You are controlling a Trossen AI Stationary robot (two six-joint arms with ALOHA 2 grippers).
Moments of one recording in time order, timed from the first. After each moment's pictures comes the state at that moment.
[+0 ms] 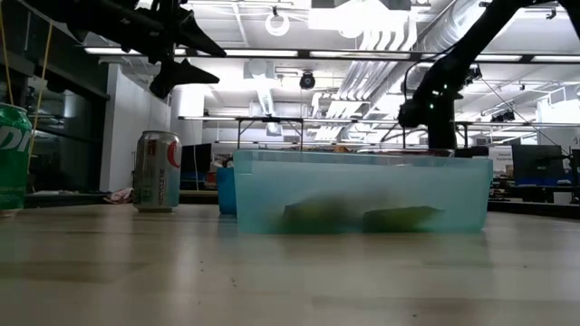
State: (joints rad) left arm 0.31 0.89 0.58 0.01 0.06 -0.55; right arm -1.15 1.77 1.20 -0.83 0.15 0.98
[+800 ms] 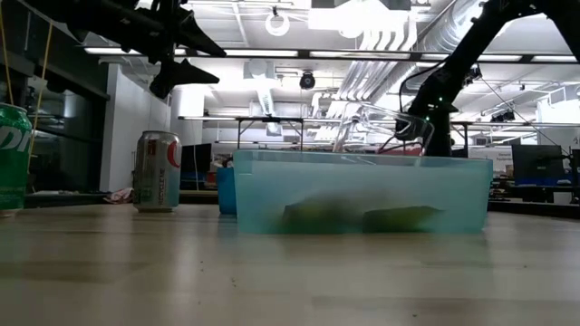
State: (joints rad) left arm 0.31 0.89 0.58 0.01 0.06 -0.55; right arm -1.13 1.86 1.20 -0.79 0.11 0.94
